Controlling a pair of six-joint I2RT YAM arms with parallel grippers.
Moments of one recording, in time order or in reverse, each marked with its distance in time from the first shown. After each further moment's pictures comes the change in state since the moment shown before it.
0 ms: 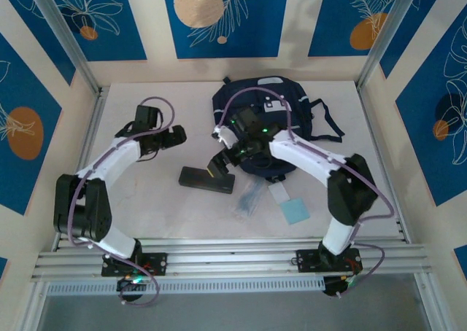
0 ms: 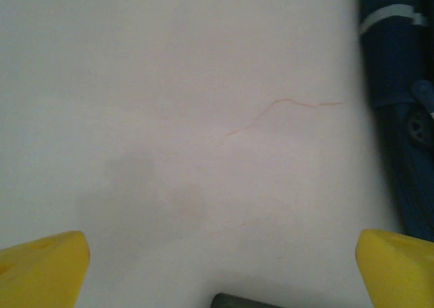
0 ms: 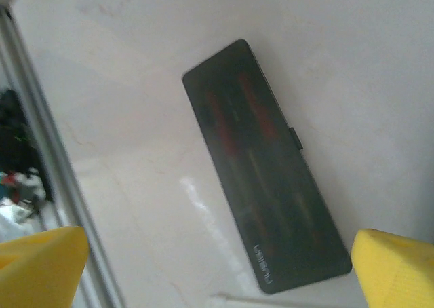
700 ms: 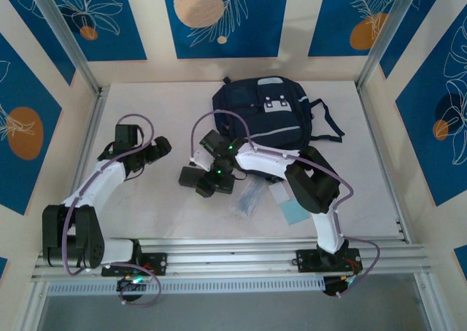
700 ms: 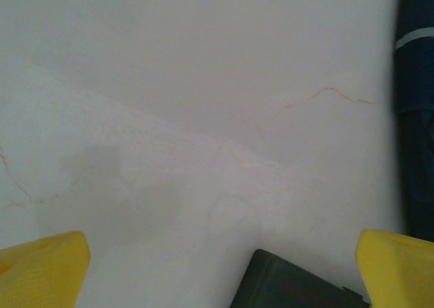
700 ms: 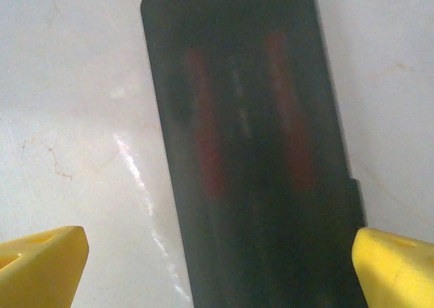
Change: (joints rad) left arm 0.127 -0.216 -0.234 0.069 0.090 -0.076; right arm 0.178 0.249 0.050 0.080 0.217 -0.191
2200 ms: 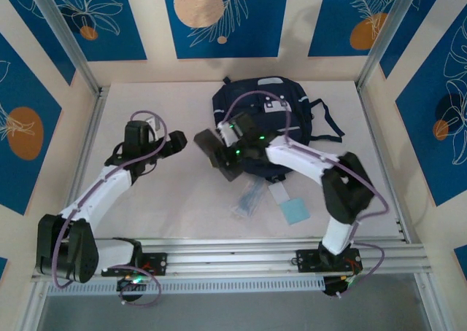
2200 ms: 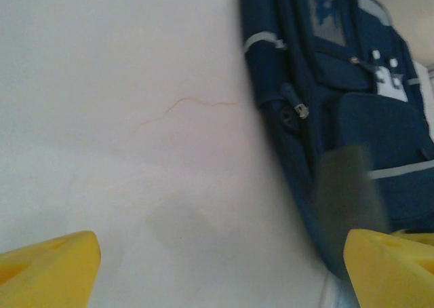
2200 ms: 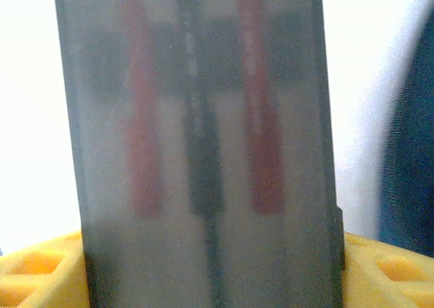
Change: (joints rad) left arm -0.189 -0.074 -0.009 0.179 0.050 -0.008; right arm -0.183 -0.300 -0.178 0.165 -0.029 0.486
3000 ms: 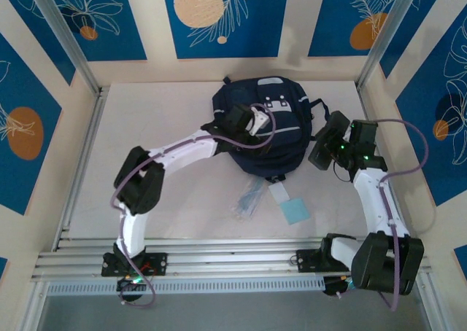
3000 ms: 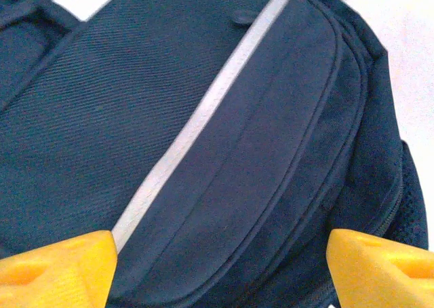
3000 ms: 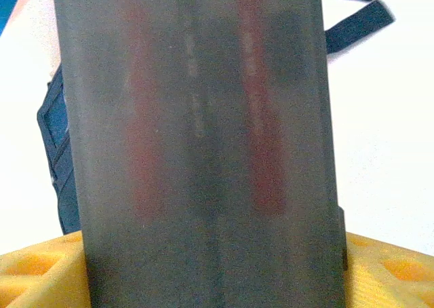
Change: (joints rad) left arm -0.556 0.785 0.811 -0.164 -0.135 0.539; right arm -0.874 -0.617 -0.447 -0.041 0.034 0.405
